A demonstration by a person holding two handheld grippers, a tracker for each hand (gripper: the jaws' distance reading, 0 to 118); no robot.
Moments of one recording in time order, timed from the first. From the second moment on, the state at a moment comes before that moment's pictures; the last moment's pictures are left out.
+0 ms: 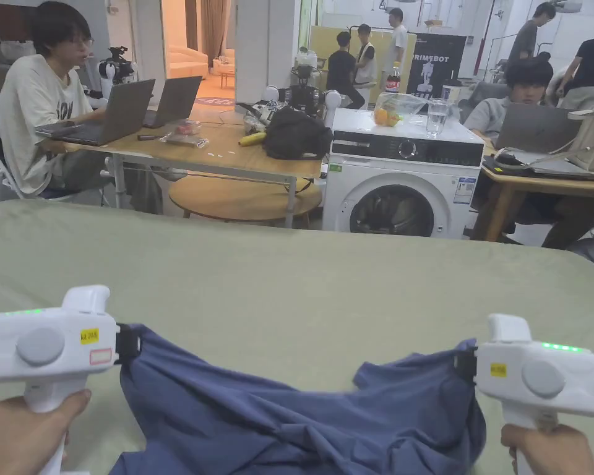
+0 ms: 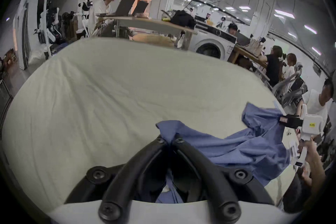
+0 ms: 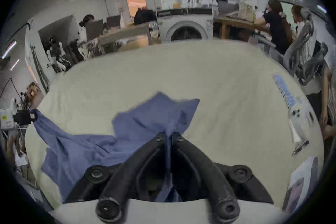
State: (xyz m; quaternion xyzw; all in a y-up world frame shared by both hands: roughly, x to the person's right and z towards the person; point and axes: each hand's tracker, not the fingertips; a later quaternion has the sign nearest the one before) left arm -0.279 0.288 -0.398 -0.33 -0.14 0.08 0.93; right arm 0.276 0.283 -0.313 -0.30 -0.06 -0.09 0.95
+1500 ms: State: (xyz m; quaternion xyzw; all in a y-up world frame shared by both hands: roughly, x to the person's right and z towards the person) left arm -0.291 0.611 -0.501 -0.14 -0.11 0.04 0.98; right arm 0.254 0.605 -0.392 -0.05 -0.13 0.02 0.99
